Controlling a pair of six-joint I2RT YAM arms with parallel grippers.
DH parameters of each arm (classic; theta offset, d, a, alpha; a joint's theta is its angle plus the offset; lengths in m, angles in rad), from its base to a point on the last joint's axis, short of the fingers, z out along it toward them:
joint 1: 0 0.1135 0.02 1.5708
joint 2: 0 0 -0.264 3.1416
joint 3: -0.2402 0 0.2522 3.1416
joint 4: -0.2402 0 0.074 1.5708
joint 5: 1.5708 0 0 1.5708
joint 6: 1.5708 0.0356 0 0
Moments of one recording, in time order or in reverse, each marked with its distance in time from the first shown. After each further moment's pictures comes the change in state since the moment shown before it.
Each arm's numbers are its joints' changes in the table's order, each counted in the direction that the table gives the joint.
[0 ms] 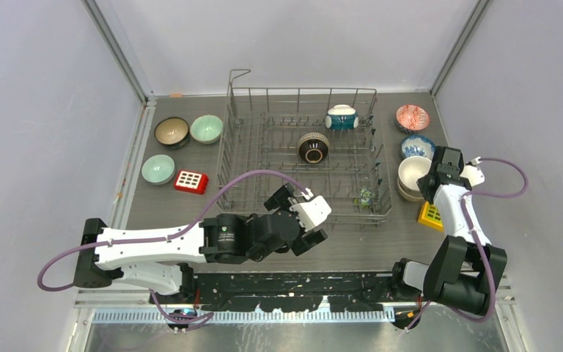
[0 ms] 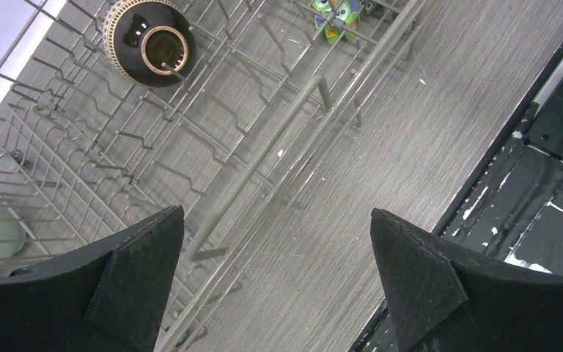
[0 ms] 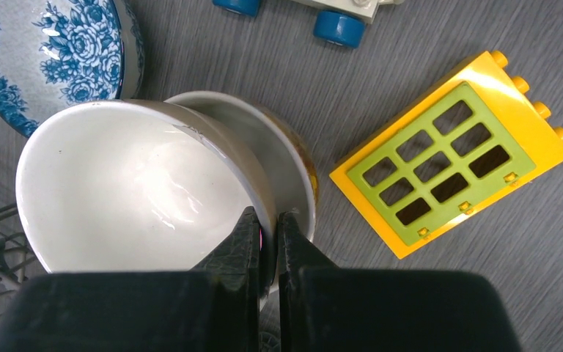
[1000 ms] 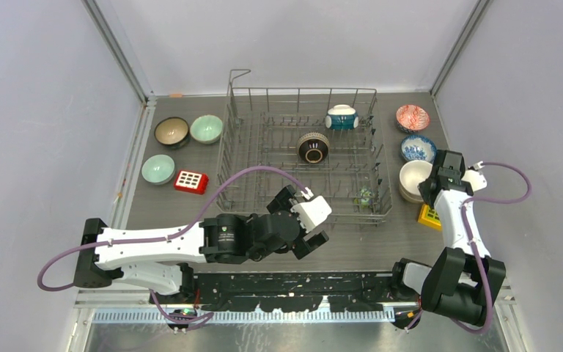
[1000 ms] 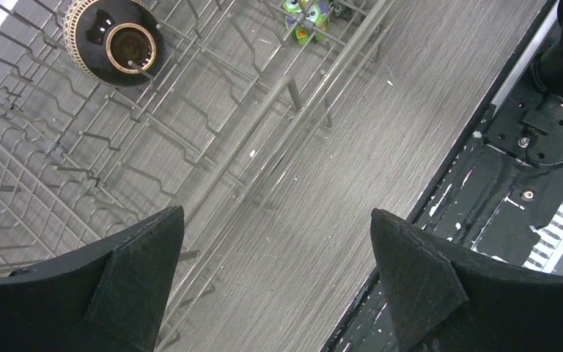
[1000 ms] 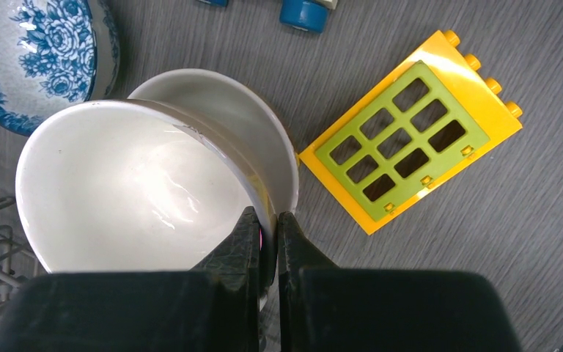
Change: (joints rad) left arm 0.000 0.000 0.000 0.004 0.066 -0.056; right arm -0.006 0.085 0.018 -0.082 0.011 0.011
